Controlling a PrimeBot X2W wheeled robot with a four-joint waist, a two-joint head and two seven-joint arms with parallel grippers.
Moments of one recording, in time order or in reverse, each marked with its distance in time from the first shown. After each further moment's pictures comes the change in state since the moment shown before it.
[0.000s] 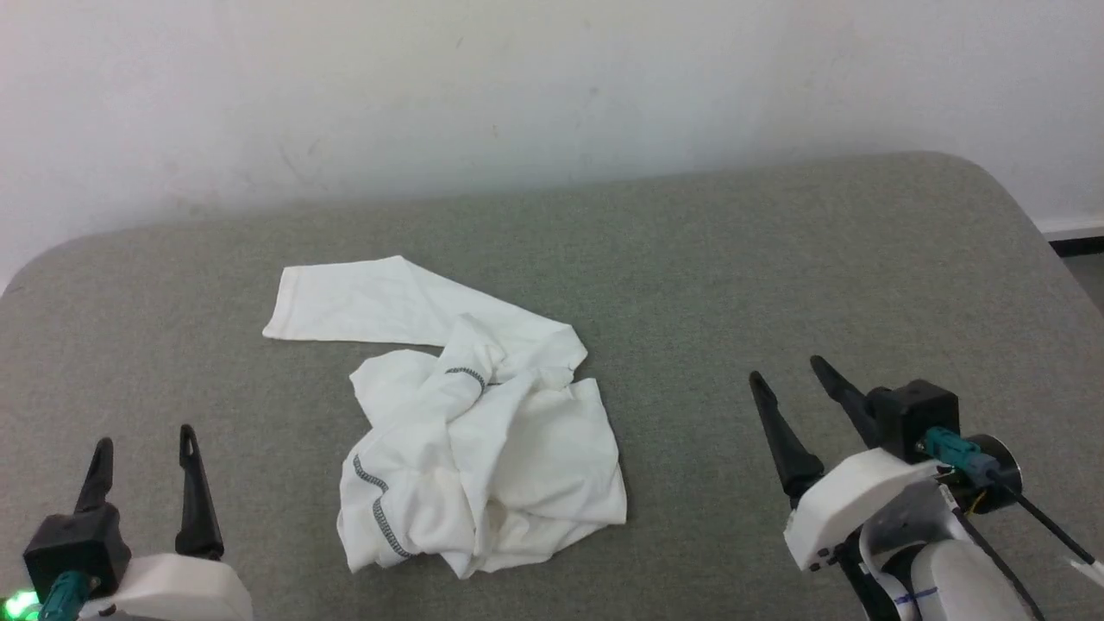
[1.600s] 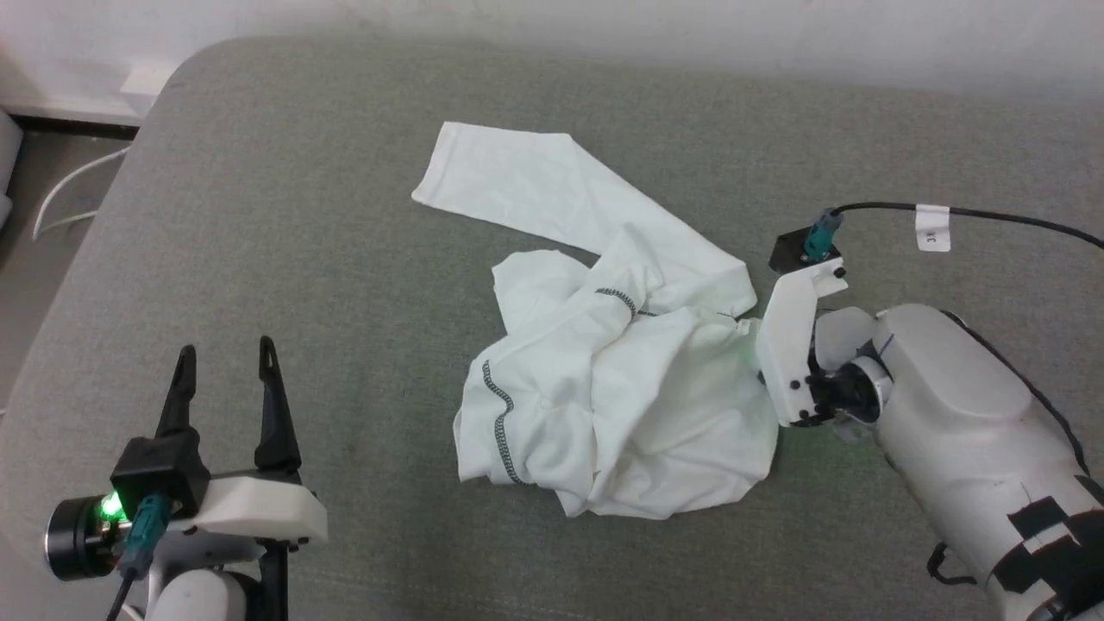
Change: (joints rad) left arm -0.225 -0.062 -0.116 0.196 -0.016 -0.019 -0.174; right arm -0.769 -0.109 0.494 0.948 0.518 0.000 0.658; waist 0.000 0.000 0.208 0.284
